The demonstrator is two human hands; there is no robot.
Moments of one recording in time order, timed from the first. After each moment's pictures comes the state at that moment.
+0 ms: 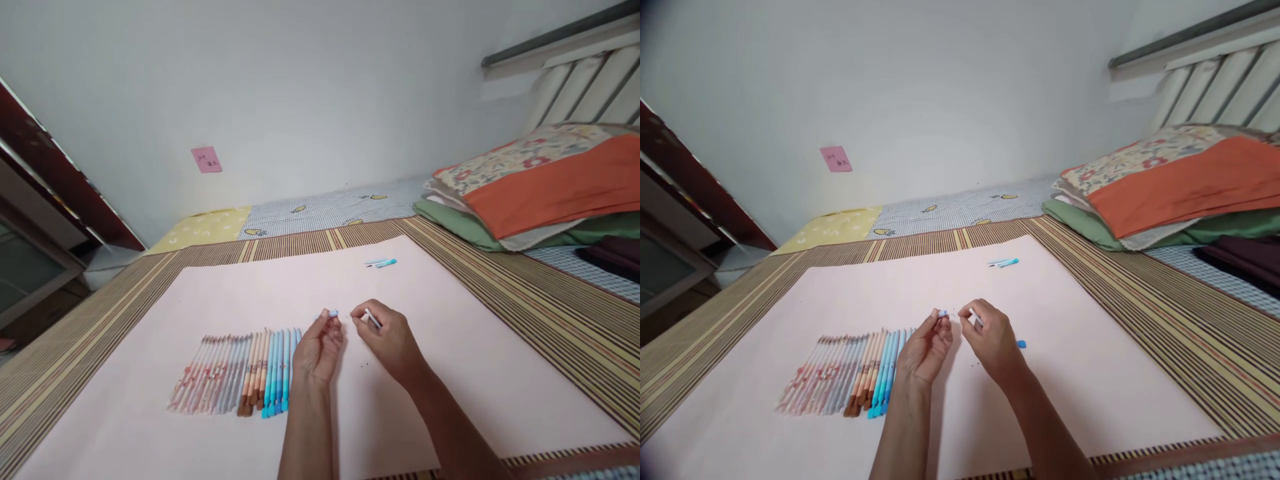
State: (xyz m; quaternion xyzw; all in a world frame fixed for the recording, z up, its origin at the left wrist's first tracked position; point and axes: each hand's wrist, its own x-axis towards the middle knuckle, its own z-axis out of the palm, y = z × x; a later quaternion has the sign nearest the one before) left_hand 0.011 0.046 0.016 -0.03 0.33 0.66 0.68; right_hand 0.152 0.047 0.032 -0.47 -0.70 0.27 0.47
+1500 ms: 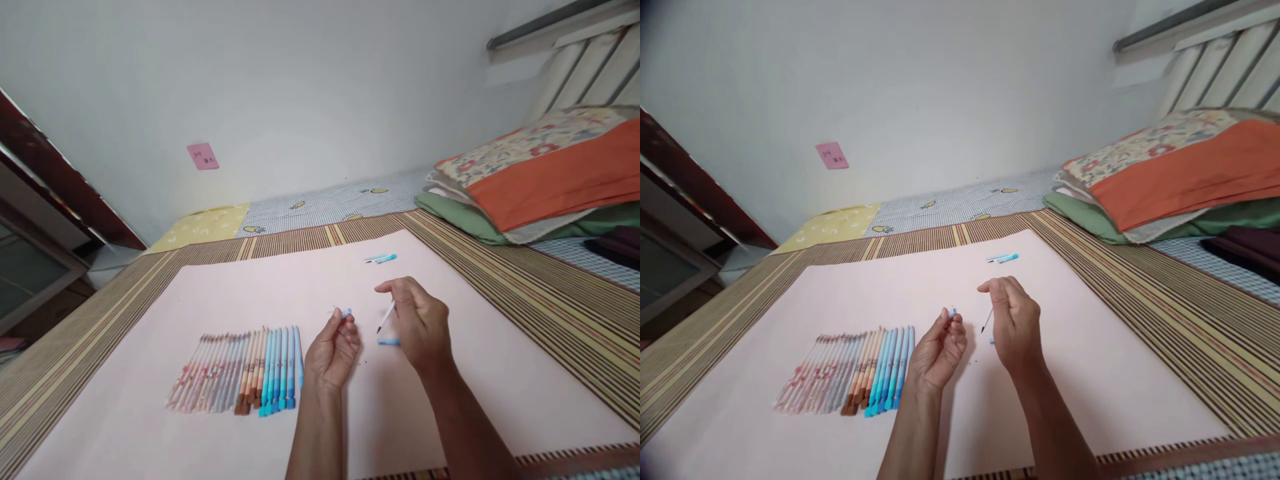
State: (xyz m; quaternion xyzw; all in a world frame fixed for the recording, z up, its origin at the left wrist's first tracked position) left_hand 0.033 0.042 0.012 -0.05 0.27 0.60 0.75; right_hand 0.172 0.046 0.057 -0.48 -0.58 0.22 0.61
